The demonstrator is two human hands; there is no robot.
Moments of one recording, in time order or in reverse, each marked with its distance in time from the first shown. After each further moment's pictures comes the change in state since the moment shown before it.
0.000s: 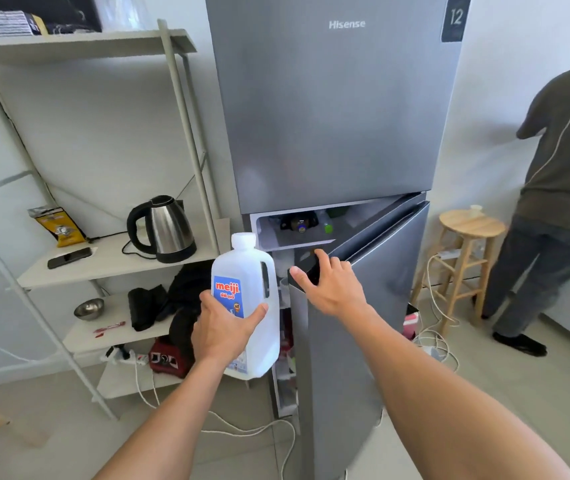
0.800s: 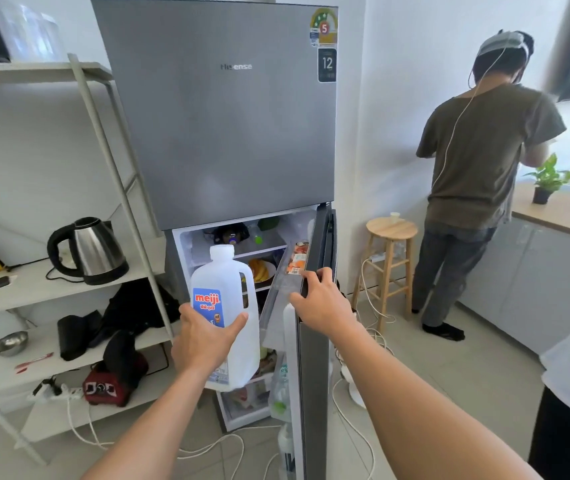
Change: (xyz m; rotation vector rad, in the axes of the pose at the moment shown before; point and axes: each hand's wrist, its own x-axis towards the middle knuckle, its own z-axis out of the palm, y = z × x) left_hand -0.109 0.096 0.048 -0.006 -0.028 0.070; right_hand -0.104 0.104 -0.119 0.018 -0.015 0.137
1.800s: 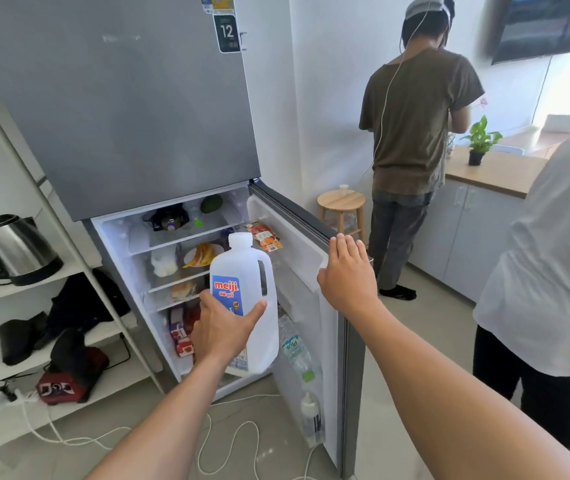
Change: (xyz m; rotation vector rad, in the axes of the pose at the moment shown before) left_hand -0.135 0.126 0.096 0.032 -0.147 0.106; right_hand -0.055 0.181 -0.104 -0.605 0.250 0.019
